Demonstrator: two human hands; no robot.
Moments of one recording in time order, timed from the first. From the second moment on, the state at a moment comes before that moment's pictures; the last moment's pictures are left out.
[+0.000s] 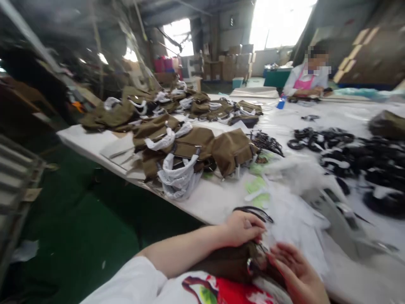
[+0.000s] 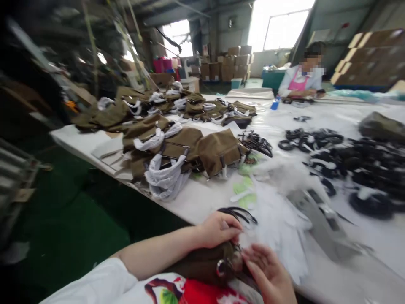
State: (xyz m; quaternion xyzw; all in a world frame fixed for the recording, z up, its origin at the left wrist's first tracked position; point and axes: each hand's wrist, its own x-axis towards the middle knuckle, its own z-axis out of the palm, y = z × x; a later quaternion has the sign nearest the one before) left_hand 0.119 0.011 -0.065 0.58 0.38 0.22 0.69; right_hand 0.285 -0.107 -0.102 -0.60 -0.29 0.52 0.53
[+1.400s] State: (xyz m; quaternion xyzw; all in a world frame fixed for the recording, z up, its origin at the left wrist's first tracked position) left_hand 0.119 0.001 -0.052 0.83 0.20 0.19 0.48; right_hand 0.280 -0.122 -0.059 -0.64 -0.61 0.21 0.41
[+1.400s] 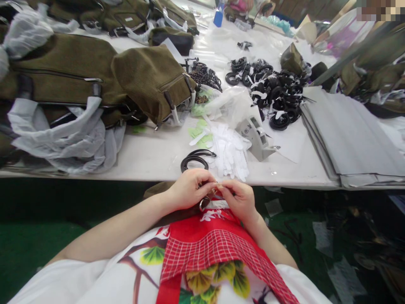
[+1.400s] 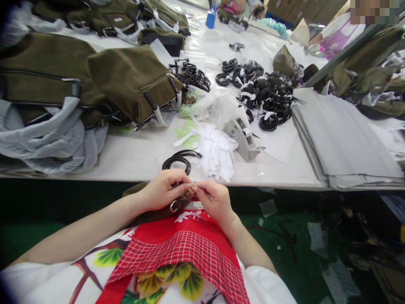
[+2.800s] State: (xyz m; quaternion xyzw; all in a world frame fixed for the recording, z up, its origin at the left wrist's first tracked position) left_hand 0.120 -0.012 -0.070 0.66 0.33 0.28 0.61; right_hand 0.250 -0.096 -0.085 -0.67 -0.45 0.25 0.54
